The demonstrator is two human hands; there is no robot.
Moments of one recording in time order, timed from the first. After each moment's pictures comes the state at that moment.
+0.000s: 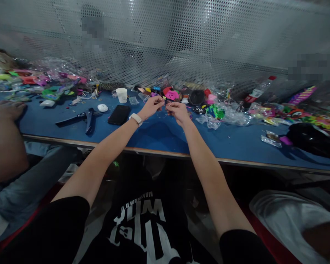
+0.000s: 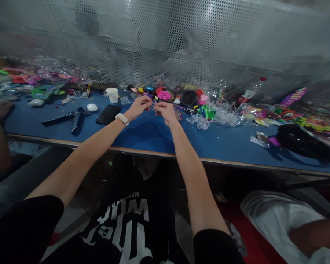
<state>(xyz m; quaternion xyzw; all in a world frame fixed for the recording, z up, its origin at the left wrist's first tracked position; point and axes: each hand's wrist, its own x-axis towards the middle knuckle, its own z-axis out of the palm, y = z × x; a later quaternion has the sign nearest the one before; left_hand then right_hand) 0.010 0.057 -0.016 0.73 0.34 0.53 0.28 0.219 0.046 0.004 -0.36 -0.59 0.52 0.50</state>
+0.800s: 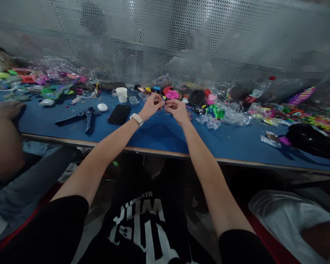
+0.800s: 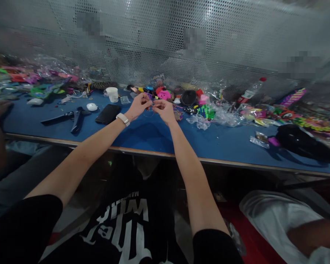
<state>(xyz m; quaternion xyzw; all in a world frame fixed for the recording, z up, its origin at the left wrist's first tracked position) 0.022 0.045 -0.013 0.66 0.37 0.58 0.31 0.218 0.059 -0.010 -0.30 -0.67 0.43 0.53</state>
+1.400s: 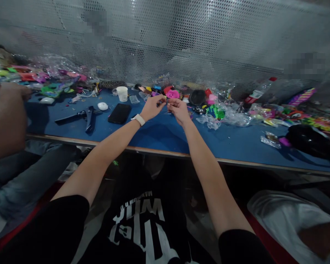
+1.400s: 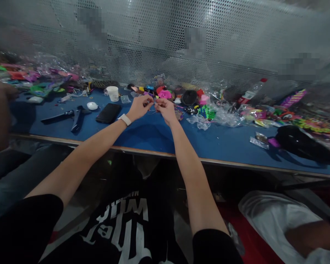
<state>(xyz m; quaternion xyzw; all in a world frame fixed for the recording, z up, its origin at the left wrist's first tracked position) 0.017 0.029 -0.004 0.76 0.39 0.51 0.11 0.214 0.040 0.008 -0.36 -0.62 0.47 0.52</state>
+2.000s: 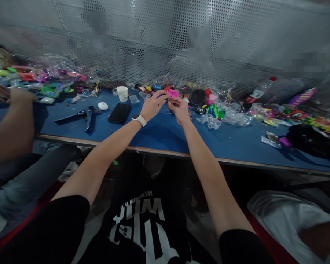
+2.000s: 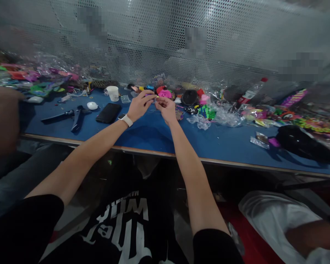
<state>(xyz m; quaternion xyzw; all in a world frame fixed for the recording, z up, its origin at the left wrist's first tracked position) 0.018 0.015 0.007 0.77 0.40 0.50 0.02 0.213 0.037 0.010 -0.35 -0.64 0.42 0.54</state>
